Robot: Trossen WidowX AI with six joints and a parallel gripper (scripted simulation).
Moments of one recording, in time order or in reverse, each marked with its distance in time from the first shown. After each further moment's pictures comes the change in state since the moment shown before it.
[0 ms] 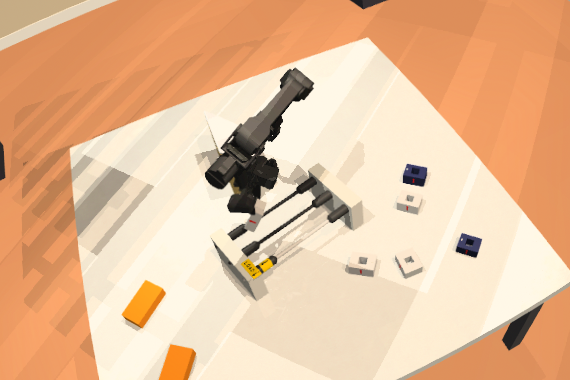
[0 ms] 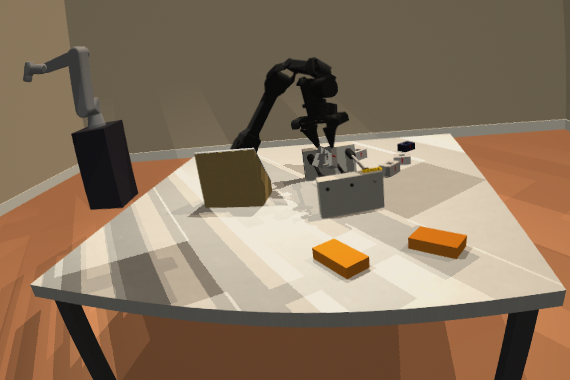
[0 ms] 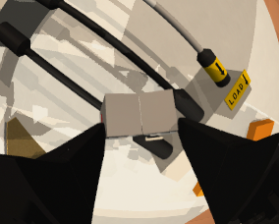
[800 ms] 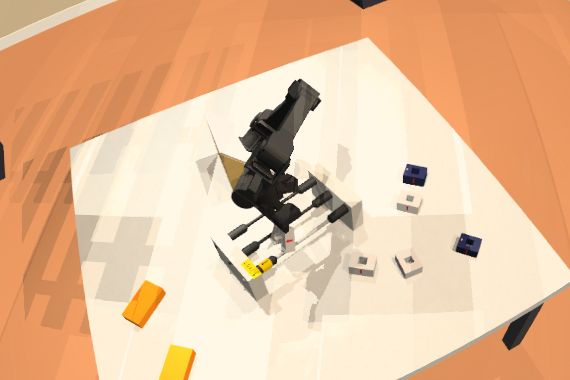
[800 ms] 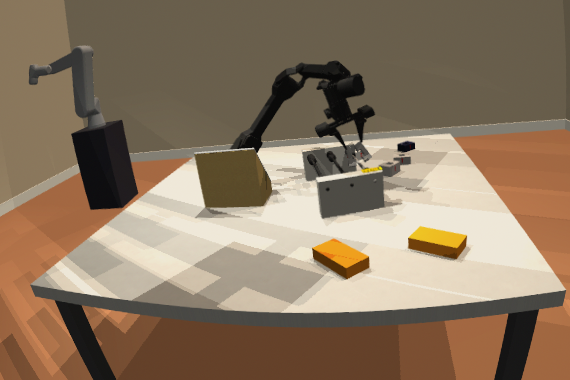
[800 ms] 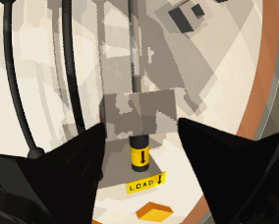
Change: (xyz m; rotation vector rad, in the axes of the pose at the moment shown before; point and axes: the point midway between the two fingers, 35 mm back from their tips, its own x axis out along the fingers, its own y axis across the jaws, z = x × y) arm 0.021 -0.049 0.072 -0.816 -0.092 -0.110
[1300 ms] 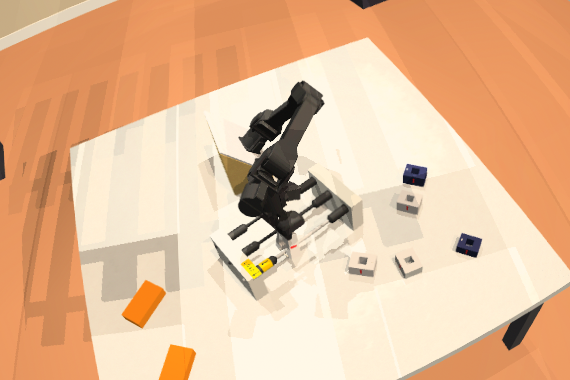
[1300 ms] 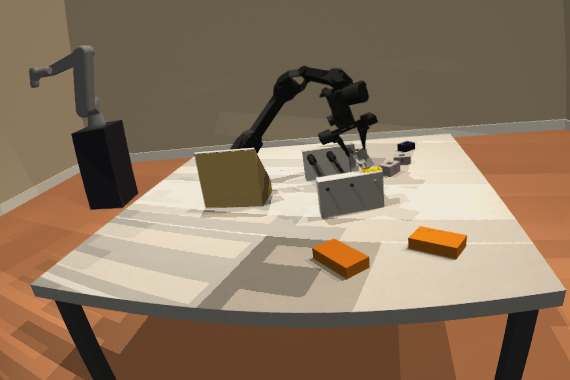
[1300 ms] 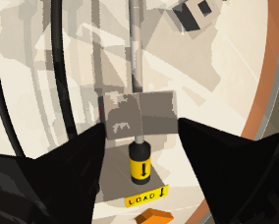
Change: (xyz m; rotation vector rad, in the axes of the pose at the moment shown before) arm 0.024 -0.001 0.000 -0.008 0.000 0.000
